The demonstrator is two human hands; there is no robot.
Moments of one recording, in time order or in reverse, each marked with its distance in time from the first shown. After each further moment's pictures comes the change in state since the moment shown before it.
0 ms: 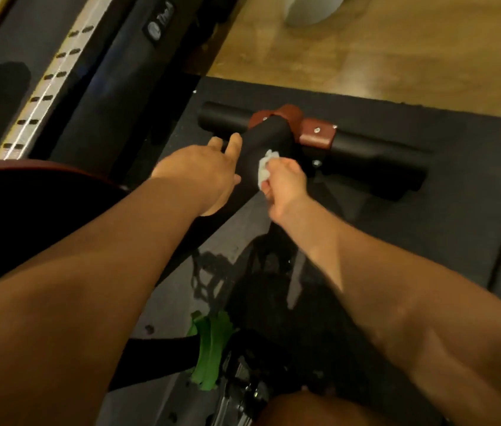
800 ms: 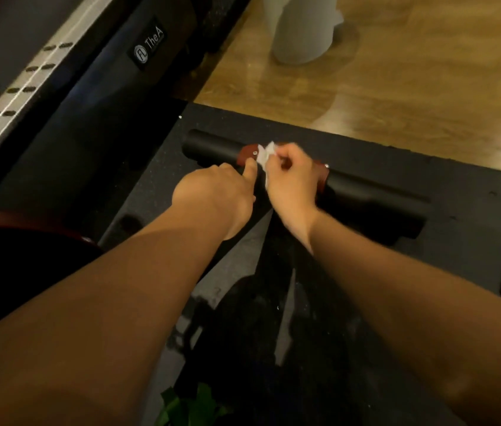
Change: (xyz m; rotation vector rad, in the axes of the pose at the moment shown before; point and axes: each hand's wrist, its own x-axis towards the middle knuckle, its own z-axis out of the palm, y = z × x) left_hand 0.058 0.024 0.001 -0.066 0.094 0.004; right_hand 0.059 -0.037 0.001 -0.810 0.101 -0.793
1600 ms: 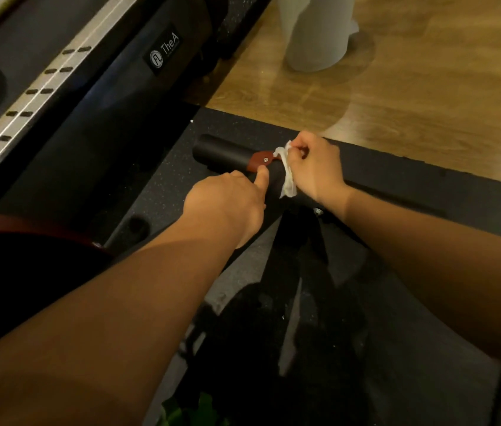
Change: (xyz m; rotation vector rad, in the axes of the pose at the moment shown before) left_hand 0.001 -0.003 0.001 -0.028 -0.006 0.020; right_hand 0.067 0.015 -0.014 -0.299 -0.115 -0.179
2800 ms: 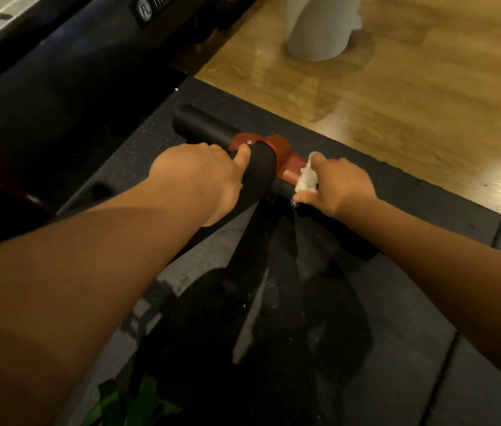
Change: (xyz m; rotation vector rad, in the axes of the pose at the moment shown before) left_hand -0.002 0.001 -0.006 0.045 -0.018 0.006; right_hand -0.022 0.052 -0.058 -0.771 -0.415 -0.244
